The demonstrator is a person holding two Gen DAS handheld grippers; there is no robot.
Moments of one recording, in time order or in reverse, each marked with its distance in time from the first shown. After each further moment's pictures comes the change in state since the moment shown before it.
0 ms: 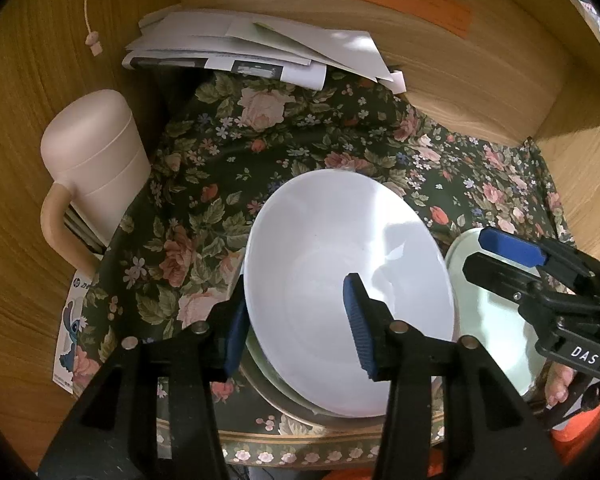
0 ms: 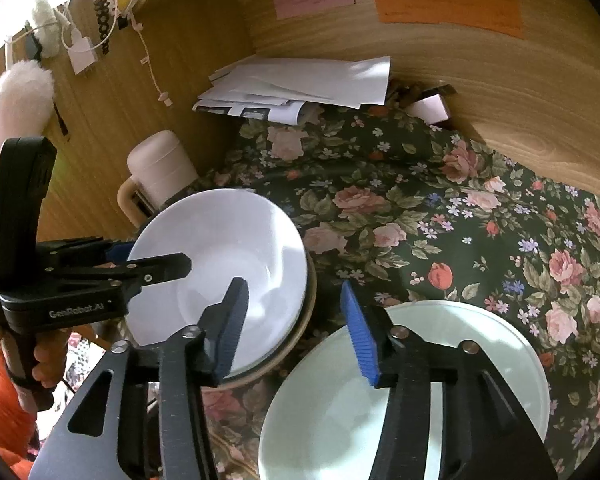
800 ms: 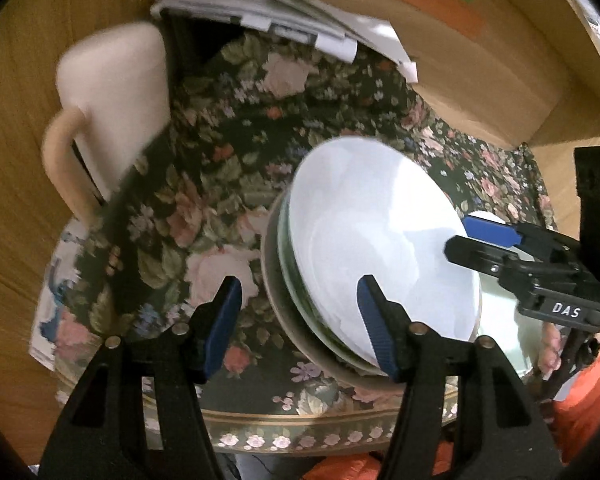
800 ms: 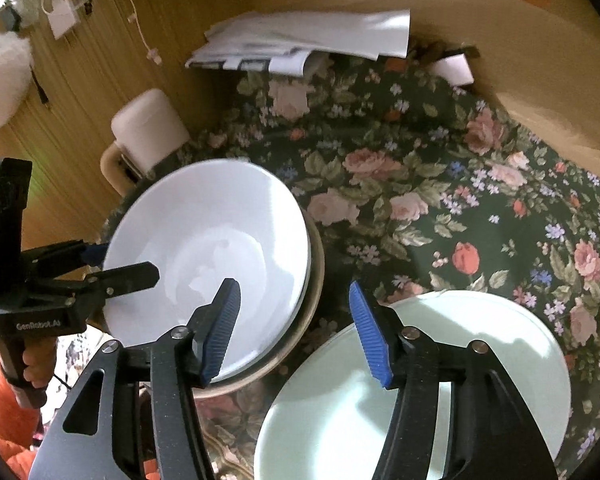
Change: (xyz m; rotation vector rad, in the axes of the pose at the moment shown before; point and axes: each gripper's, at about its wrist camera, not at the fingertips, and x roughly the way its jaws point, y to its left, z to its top) left arm 0.012 0.034 -0.034 -0.070 0.019 -0.090; right arm 0.040 0.004 0.000 -0.015 0.157 0.016
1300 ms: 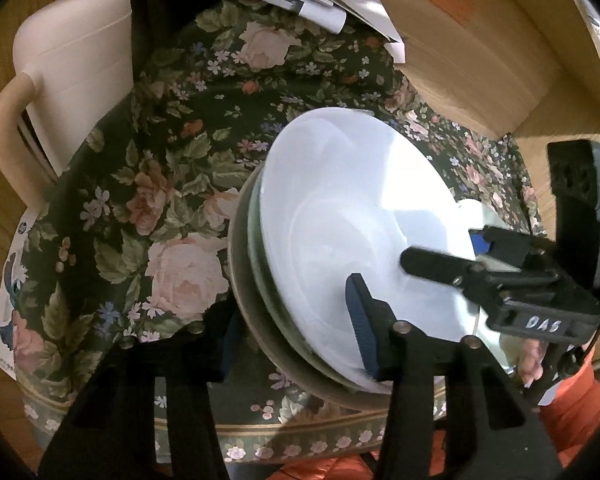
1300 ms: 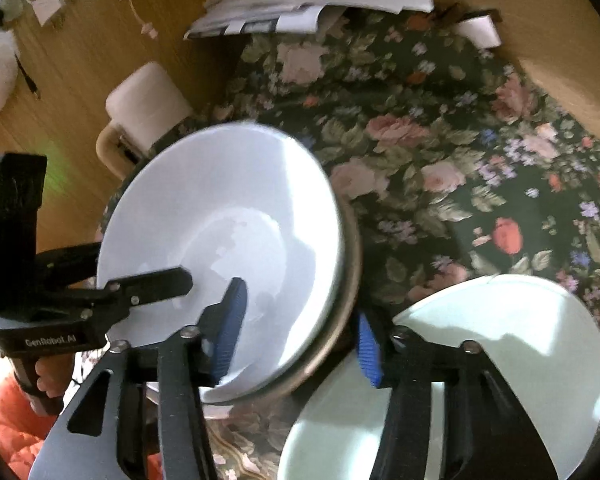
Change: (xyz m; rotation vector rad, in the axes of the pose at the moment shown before) left arm 0.022 0.003 0.003 -0.003 0.051 -0.094; right arm 0.030 0.007 0.000 0.026 0.086 0.028
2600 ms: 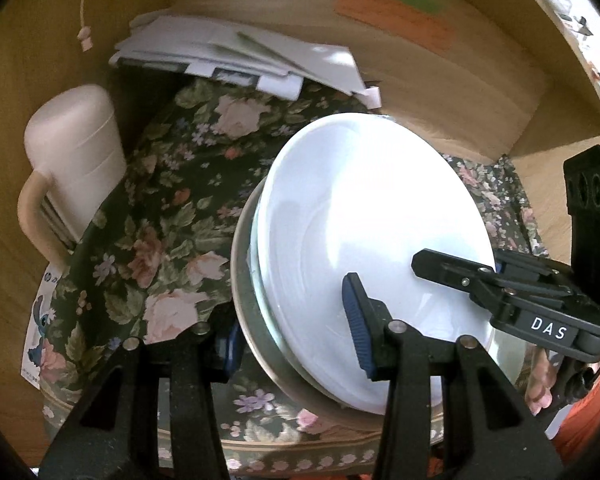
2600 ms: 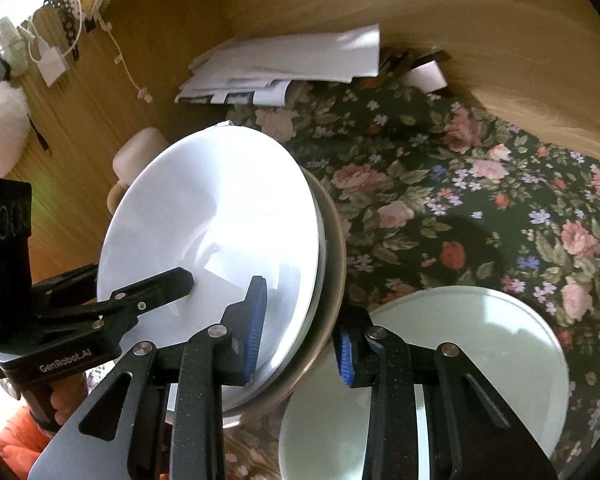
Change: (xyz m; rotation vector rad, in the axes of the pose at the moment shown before) left arm -0.030 -0.050 0.017 0.059 -0.147 0.073; right arm -0.059 -0.013 -0.006 0.090 -0.172 -0.035
